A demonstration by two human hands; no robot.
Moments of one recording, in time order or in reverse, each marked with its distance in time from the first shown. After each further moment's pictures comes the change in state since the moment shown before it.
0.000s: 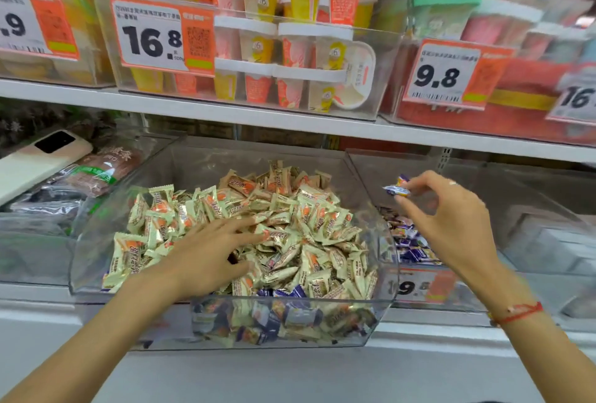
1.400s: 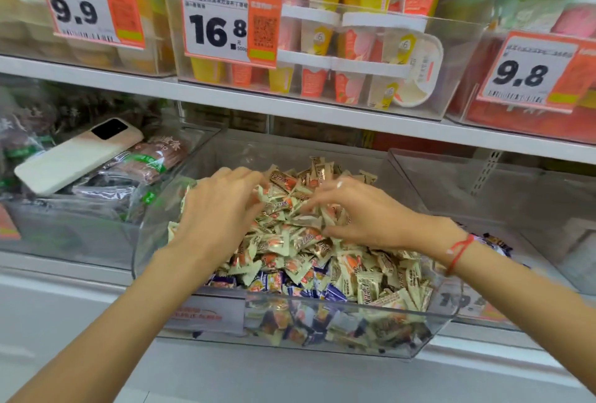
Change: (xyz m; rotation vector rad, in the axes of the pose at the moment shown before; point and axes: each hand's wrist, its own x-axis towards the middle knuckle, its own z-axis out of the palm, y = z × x) left_hand -0.008 -0.028 -0.026 0.086 0.620 -0.132; right_hand 0.045 -0.105 0.077 0.130 -0.775 -0.538
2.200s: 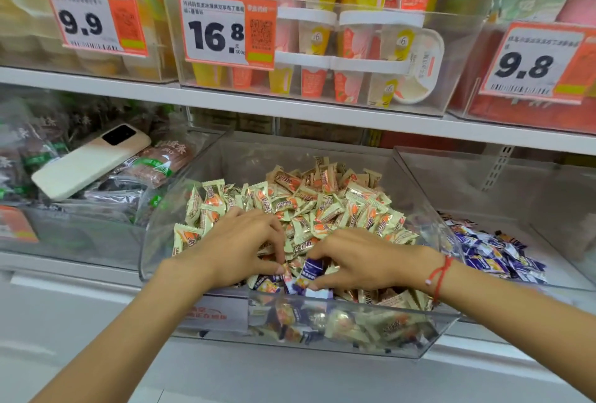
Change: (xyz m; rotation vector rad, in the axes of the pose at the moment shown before) left_hand -0.011 0.000 0.017 -0.129 -0.527 0.255; right_hand -0.013 -0.017 0.036 -0.018 -0.305 -0.098
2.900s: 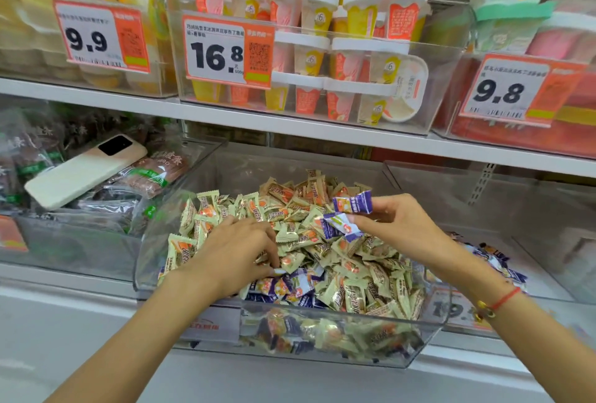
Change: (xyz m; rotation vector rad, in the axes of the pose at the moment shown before) left_hand 0.001 0.009 0.000 0.098 0.111 -0.057; right_hand -0.050 0.009 -0.036 0.852 0.626 0.351
